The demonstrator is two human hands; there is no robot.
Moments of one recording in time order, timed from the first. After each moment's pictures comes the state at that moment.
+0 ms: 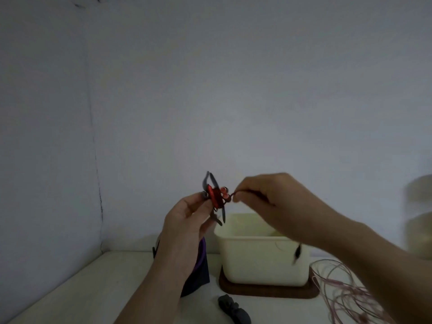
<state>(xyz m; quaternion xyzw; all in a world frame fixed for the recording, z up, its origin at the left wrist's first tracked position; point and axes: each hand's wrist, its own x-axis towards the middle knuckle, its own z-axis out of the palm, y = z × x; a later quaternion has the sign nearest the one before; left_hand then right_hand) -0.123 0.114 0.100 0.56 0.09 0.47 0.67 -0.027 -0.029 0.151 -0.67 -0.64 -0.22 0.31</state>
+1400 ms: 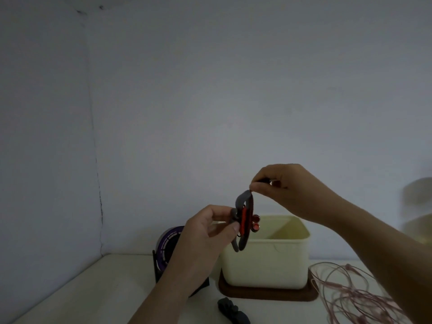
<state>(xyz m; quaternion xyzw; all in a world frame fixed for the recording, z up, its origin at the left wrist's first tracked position) -0.127 0.099 0.092 0.77 0.06 0.40 0.49 0.006 -0.030 0.163 -0.67 -0.61 -0.18 0.38</state>
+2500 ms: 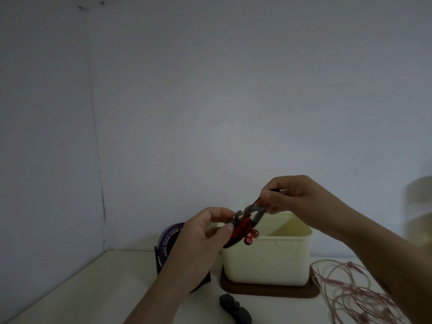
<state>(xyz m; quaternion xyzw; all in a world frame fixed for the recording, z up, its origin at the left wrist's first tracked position) -0.134 0.103 0.085 0.77 0.08 0.39 0.50 0.016 -0.036 0.138 -0.62 -0.59 0.03 0.52</state>
